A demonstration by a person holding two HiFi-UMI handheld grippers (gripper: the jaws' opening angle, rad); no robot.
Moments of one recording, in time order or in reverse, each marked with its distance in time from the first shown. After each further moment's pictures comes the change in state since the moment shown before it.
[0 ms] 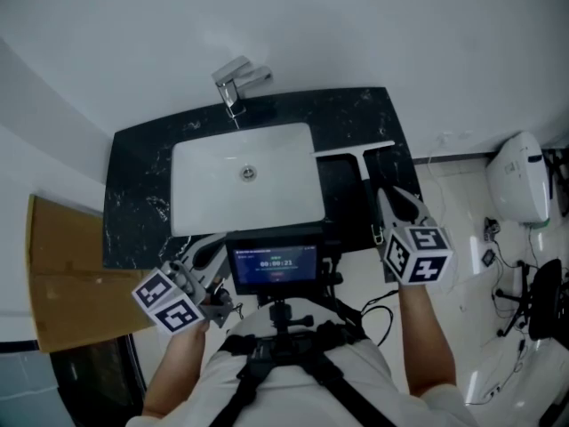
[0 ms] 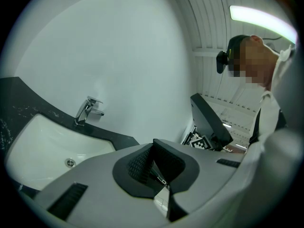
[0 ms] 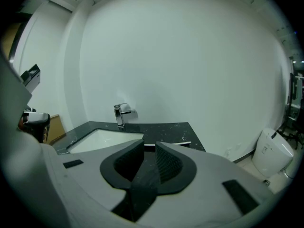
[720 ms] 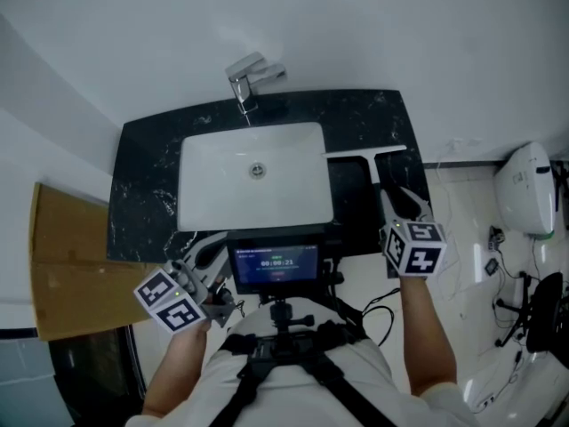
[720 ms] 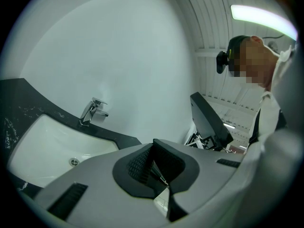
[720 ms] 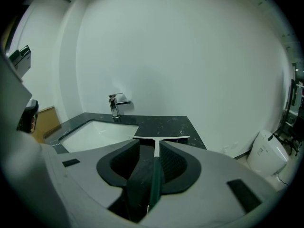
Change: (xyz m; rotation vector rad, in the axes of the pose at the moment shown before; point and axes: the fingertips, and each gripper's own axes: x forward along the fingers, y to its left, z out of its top) left arm -0.007 0.007 0.001 -0.011 -0.015 0.041; right arm 0.035 -0.013 -0.023 -0.036 0.076 -0.043
